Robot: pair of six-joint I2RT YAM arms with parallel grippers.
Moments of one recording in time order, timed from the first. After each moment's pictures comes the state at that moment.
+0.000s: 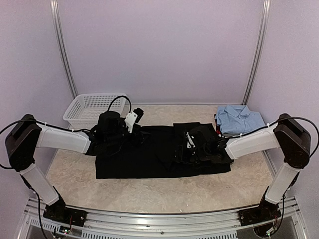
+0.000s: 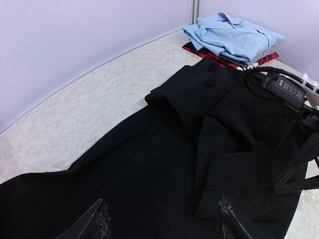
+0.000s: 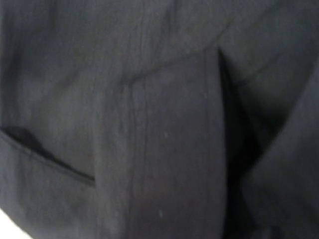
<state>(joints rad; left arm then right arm) -0.70 1.64 0.84 0.44 0.09 0.07 0.85 1.71 0.85 0.16 -0.10 0.81</state>
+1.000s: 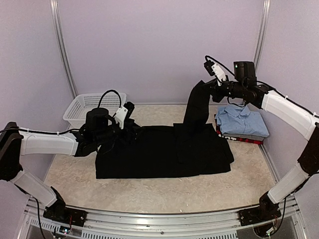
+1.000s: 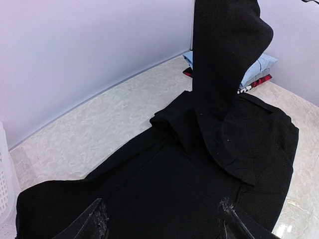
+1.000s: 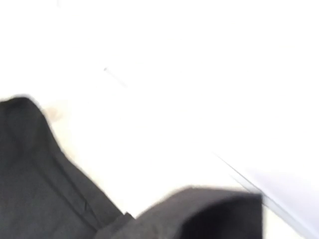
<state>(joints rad) -0.69 1.46 0.77 0.42 0.10 0.06 0.41 1.51 1.41 -0.22 -0.28 -0.28</state>
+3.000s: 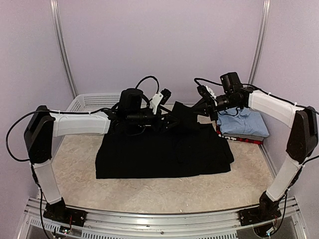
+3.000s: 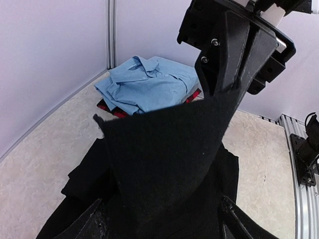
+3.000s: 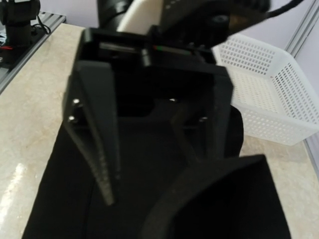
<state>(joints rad) -0.79 1.86 1.34 0.24 0.39 0.02 0.38 1.70 1.47 -0.50 -1.08 -0.97</state>
